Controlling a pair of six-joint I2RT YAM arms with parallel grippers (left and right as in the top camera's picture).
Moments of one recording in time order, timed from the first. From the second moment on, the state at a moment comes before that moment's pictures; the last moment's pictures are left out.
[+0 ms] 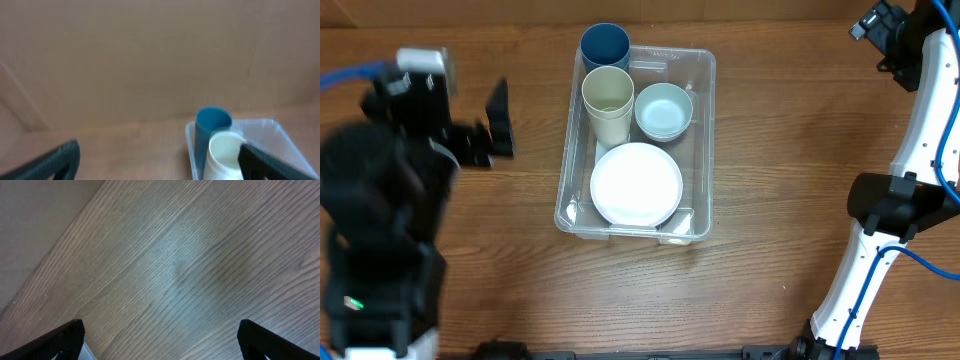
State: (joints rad) left arm -0.04 0.95 1.30 -0.53 0.05 0.04; right arm -0.27 2.42 2.88 -1.61 -0.01 0.55
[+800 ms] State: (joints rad) left arm 0.00 0.02 0.01 0.04 0.15 0.05; right arm -0.27 2.42 2.88 -1.61 -0.01 0.55
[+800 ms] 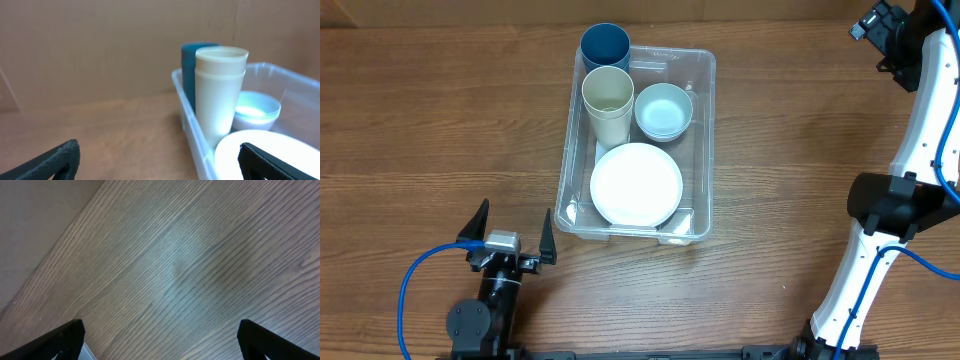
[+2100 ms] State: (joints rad) left arm 0.00 0.01 0.01 -0.06 0.13 0.06; right arm 0.11 1.85 2.57 -1.23 0.30 0.49
